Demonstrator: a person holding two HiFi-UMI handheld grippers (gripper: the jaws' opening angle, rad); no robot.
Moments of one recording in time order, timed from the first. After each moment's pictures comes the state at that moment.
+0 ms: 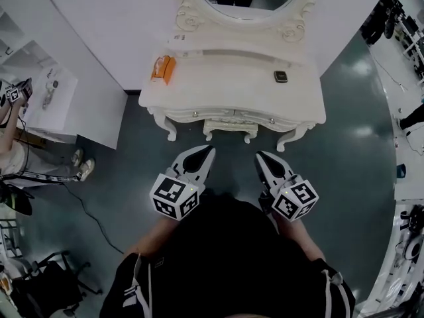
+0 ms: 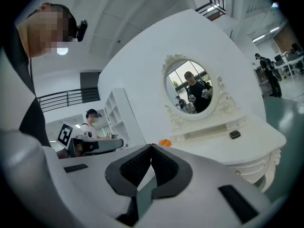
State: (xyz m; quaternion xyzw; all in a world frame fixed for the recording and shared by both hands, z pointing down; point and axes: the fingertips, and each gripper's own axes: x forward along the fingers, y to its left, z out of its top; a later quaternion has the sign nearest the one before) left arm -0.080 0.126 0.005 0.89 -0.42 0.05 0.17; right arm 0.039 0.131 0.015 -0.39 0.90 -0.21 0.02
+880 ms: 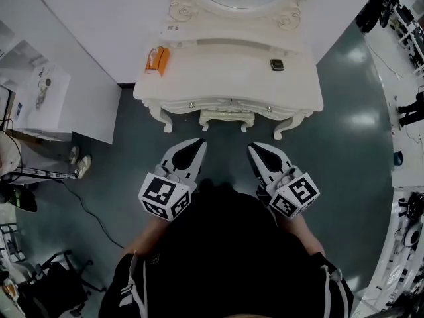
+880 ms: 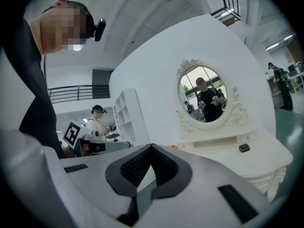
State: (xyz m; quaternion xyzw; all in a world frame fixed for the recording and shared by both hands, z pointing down) left arm -0.101 0.135 -0.015 0.90 -0.42 0.05 0.14; right arm 0.007 0.144 -0.026 -0.36 0.92 -0.15 0.02
